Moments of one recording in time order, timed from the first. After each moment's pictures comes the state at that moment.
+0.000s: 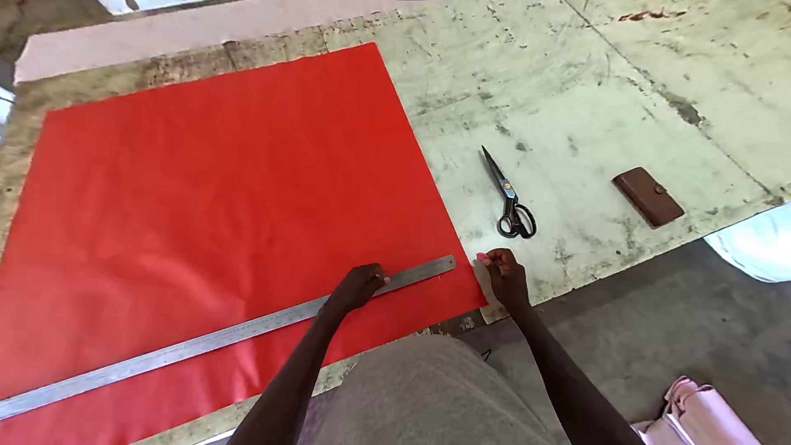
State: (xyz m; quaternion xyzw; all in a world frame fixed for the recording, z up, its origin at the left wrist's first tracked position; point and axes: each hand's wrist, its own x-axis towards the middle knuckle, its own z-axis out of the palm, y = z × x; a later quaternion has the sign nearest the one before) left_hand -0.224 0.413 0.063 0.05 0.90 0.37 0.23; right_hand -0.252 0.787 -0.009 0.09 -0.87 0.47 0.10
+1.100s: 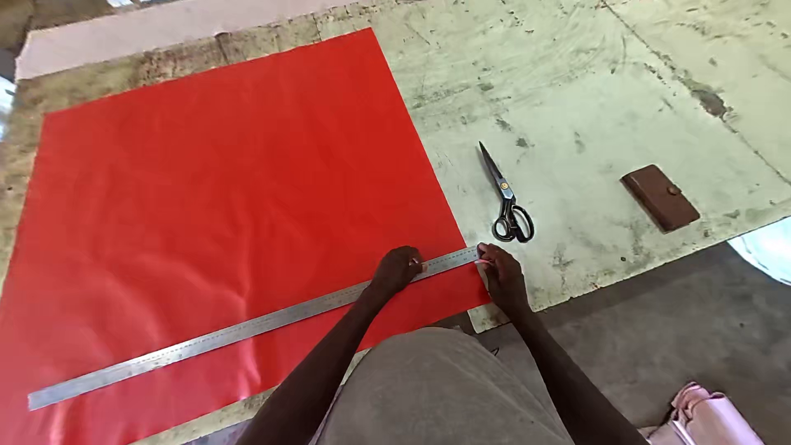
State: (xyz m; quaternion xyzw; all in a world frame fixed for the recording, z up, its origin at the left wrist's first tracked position) left_hand -0.290 0.515 0.036 0.09 0.91 0.34 0.21; right_hand -0.270 0.812 -0.027 0.15 -0.89 0.41 0.12
